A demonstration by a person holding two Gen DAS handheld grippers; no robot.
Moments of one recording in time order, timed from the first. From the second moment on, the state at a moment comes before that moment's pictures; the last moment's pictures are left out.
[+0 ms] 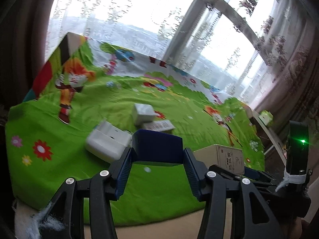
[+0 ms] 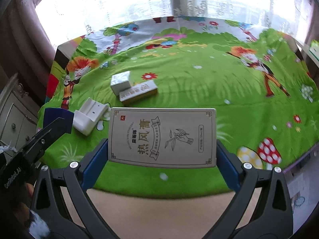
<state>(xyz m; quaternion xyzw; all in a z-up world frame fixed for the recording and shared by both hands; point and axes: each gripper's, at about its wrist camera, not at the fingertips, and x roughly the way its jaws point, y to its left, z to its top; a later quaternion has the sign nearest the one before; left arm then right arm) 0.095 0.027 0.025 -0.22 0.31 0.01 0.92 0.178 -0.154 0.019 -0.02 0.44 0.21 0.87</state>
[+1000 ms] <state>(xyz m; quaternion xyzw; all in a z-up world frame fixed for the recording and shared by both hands) 0.109 -0.165 0.040 -0.13 0.39 -0.16 0.90 0.148 -0.381 0.006 0.06 0.46 0.09 0.88</state>
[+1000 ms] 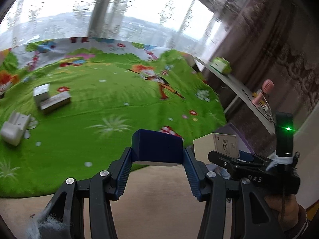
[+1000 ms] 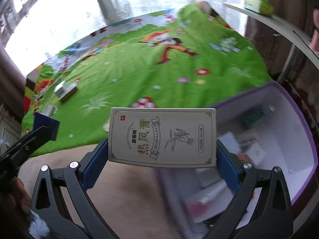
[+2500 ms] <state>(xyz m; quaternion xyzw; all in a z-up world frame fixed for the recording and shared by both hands) 0.132 -0.283 0.033 -0.11 0.44 -0.29 0.84 0.145 -0.475 -0.015 0.10 0.47 -0.02 0.88</state>
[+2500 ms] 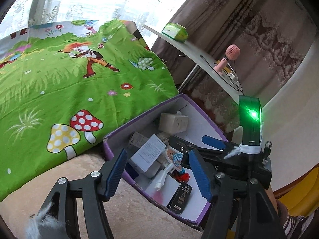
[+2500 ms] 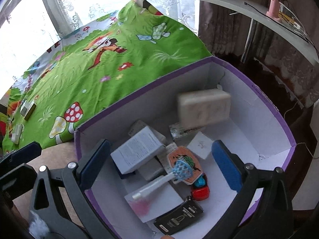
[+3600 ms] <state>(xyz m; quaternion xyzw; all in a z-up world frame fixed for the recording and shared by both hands) 0.160 -0.083 0.033 -0.15 0.42 -0.13 0.89 0.197 -0.295 0.006 0.00 0.47 0.14 0.87</state>
